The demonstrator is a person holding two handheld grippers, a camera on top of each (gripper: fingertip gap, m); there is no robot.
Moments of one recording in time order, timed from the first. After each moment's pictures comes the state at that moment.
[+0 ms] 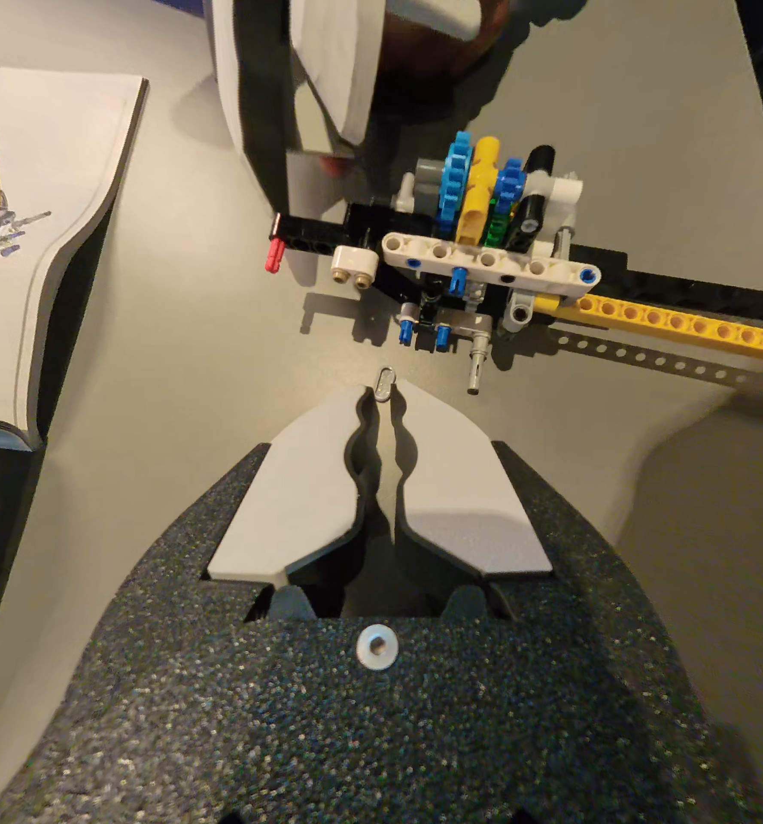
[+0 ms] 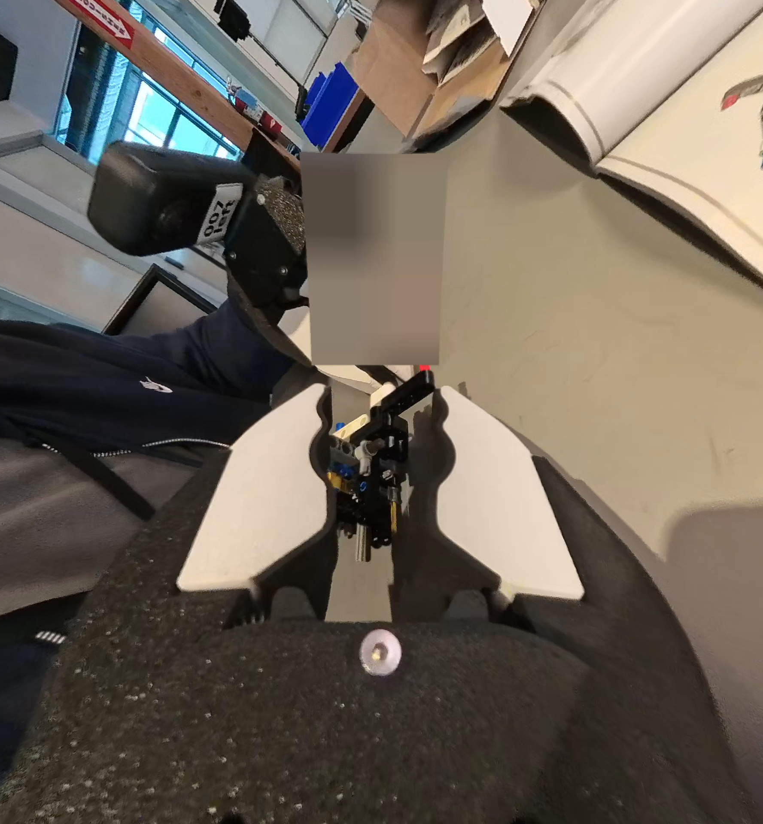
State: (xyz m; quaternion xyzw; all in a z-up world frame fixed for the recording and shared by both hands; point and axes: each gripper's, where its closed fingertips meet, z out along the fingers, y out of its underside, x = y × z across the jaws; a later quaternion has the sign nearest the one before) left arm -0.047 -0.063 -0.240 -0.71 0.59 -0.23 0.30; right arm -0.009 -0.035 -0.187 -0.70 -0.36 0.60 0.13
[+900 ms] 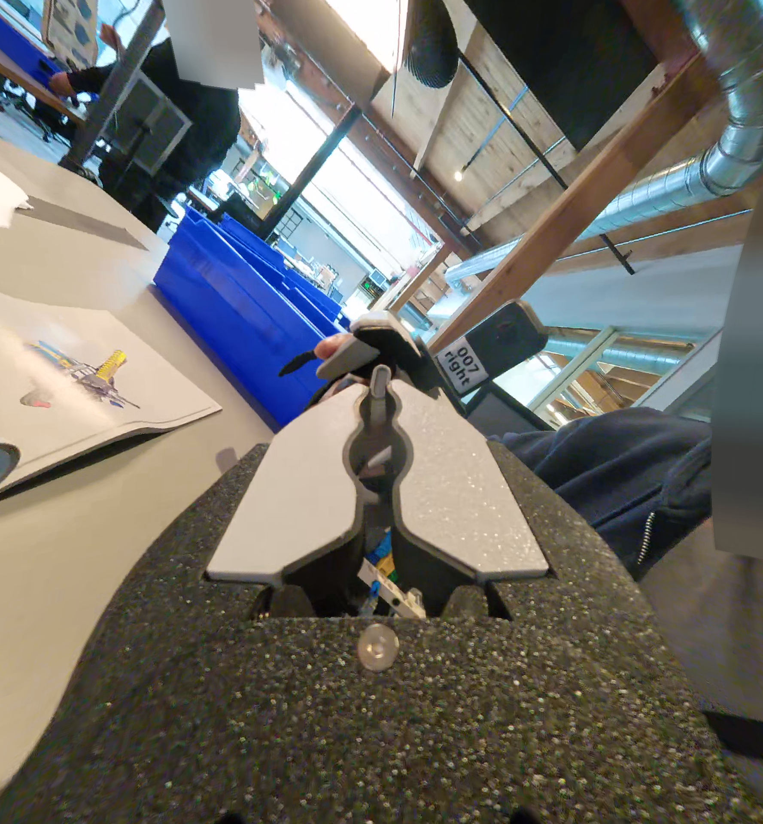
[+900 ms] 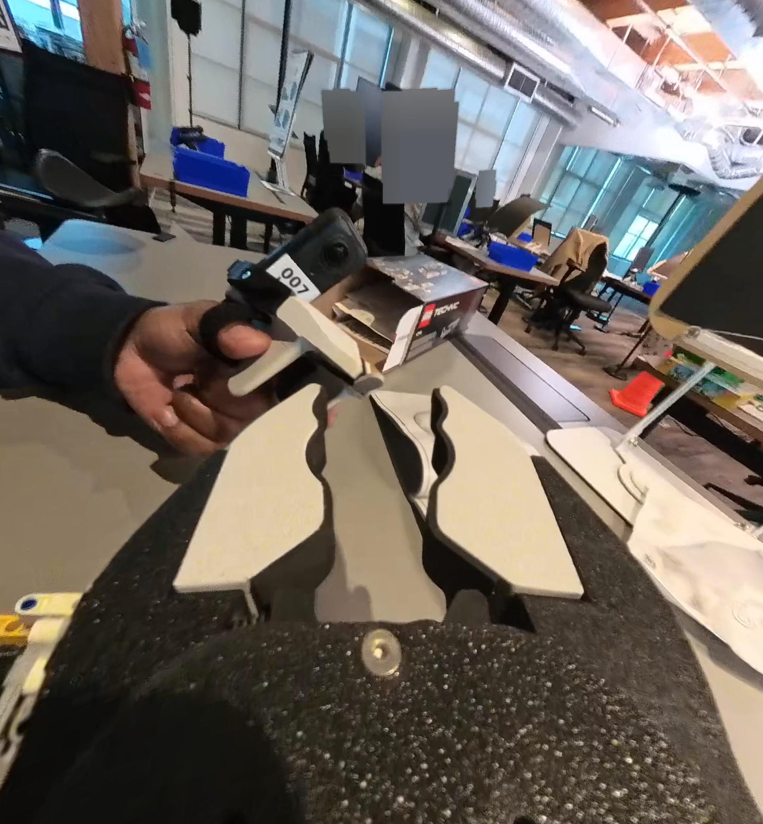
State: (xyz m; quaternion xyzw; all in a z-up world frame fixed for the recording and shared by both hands) left arm -0.055 -0.007 -0.107 -0.59 0.13 -0.66 0.44; right arm -0.052 -0.004 -0.102 -0.49 -0.53 0.36 0.59
